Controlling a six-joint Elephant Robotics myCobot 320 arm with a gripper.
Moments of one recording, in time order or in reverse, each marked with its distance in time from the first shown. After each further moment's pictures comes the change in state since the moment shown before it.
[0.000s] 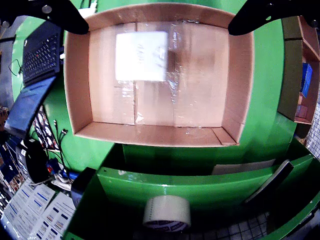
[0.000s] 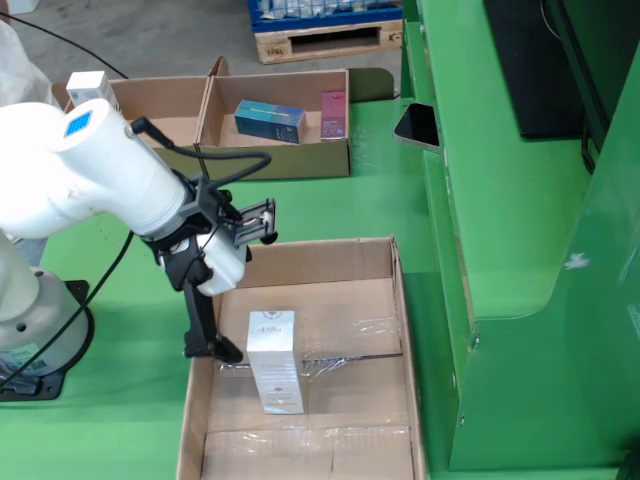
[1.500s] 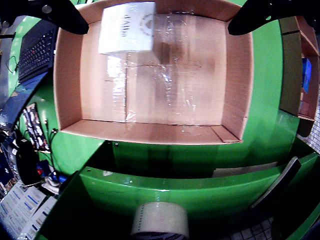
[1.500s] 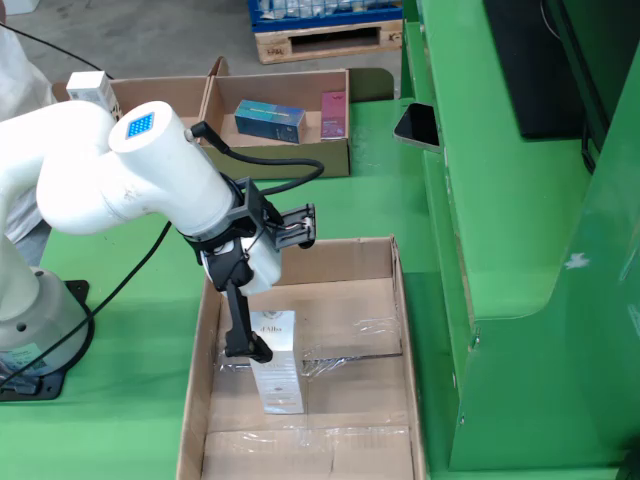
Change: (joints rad) arm 0.009 -0.316 0.397 -0.155 0.014 0.012
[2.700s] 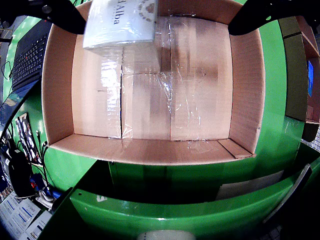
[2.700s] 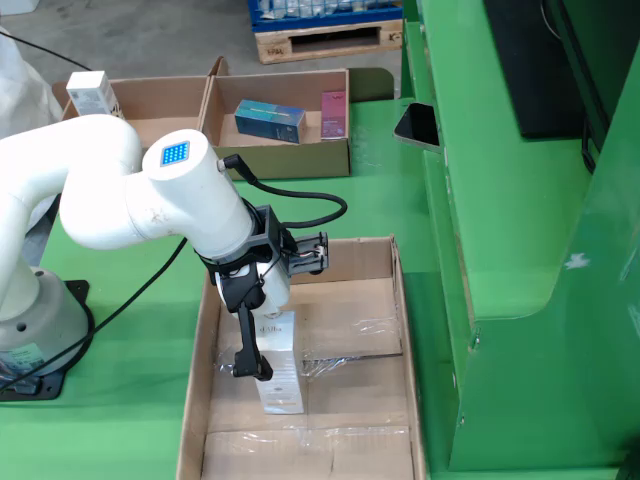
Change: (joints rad) arm -0.040 -0.153 0.136 -0.080 0.047 -0.014
